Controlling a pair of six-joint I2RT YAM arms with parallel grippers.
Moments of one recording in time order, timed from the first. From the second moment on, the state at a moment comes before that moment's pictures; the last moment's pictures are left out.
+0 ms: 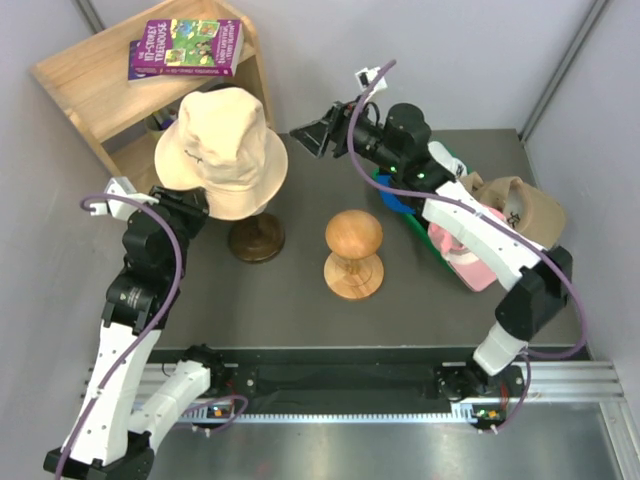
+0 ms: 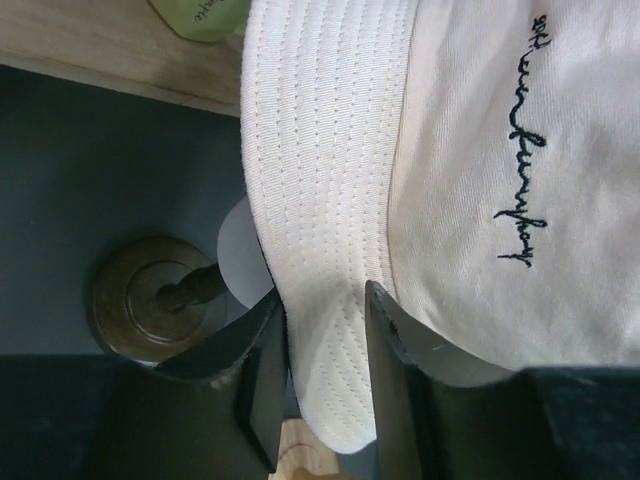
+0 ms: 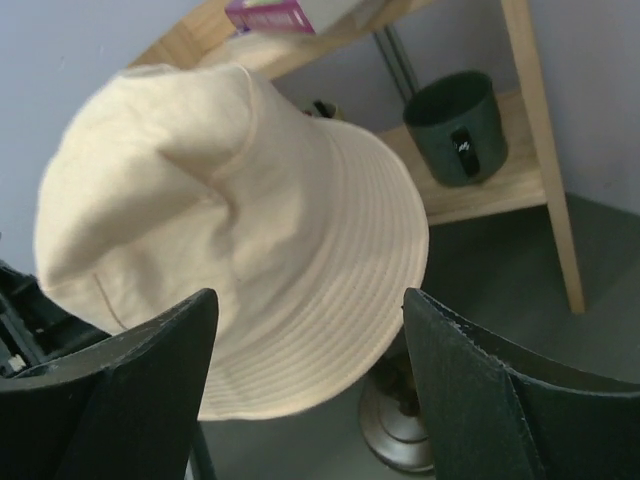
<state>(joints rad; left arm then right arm) -0.26 0.75 1.10 -0.52 -0.43 -0.91 0.68 1.63 1.64 0.15 -0.29 0.51</state>
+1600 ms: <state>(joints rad) -0.26 0.81 1.08 -0.38 -0.50 -0.89 0.63 1.90 1.65 0.38 -0.58 0.95</state>
